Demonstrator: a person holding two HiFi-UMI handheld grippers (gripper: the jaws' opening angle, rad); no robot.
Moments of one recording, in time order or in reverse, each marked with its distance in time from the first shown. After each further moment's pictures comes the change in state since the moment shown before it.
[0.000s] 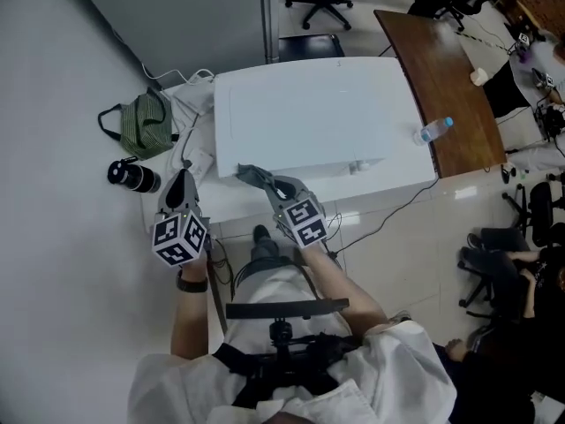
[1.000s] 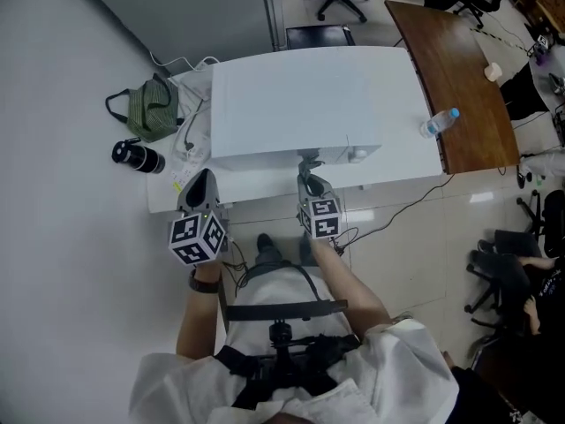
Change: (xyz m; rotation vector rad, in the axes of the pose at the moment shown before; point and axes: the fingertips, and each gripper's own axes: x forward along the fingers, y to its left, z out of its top) left arm -0.042 -0.109 -0.042 0.034 0.058 -0.019; right arm -0.078 -0.092 -0.111 0.188 -0.003 -0.226
